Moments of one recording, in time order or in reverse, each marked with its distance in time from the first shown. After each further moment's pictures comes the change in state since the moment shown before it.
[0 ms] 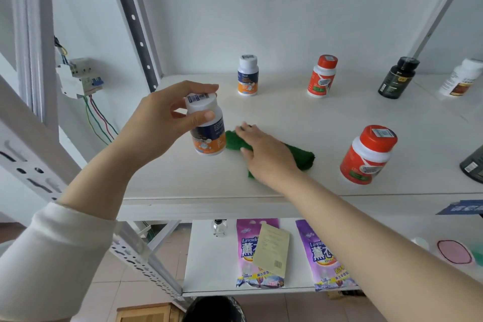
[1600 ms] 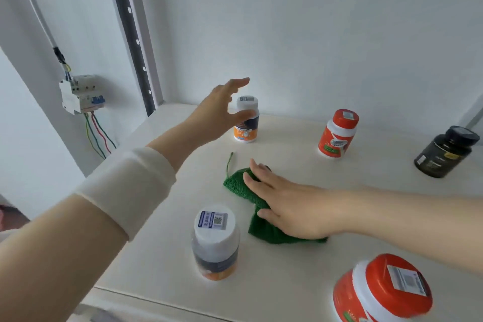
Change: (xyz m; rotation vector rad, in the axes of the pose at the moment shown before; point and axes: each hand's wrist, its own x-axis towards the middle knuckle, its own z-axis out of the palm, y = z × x) left_hand 0.170 -0.035 0.083 0.200 0.074 -0.169; right_hand 0.057 0.080 -0.081 -0.374 -0.651 -0.333
